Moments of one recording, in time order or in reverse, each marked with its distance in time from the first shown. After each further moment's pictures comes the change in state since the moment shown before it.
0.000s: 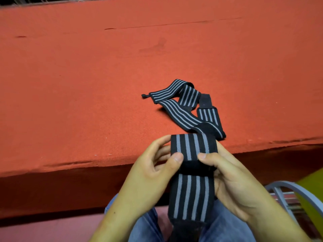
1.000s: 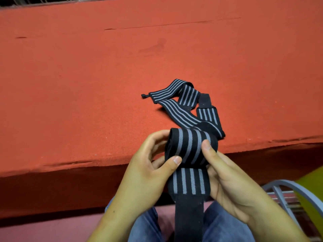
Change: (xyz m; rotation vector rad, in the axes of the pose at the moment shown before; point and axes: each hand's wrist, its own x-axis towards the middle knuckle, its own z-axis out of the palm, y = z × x) left_hand -0.001 0.003 0.004 -0.080 0.026 0.141; right_hand -0.003 0.000 0.006 0.061 -0.045 0.056
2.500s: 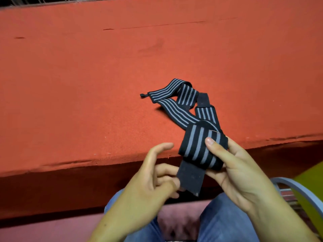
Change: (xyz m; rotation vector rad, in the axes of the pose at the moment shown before) left_hand -0.025 -0.008 -0.006 -0.037 -0.203 -0.220; right_hand 0.006 -0.002 -0.016 0.062 0.254 -0.151
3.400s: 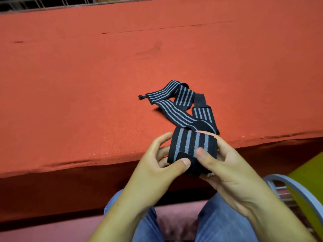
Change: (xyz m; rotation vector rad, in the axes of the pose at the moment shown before) left_hand 0.018 0.012 0.018 -0.008 0.122 0.036; right_hand -0.021 -0.002 0.000 -0.109 -0.152 -0.005
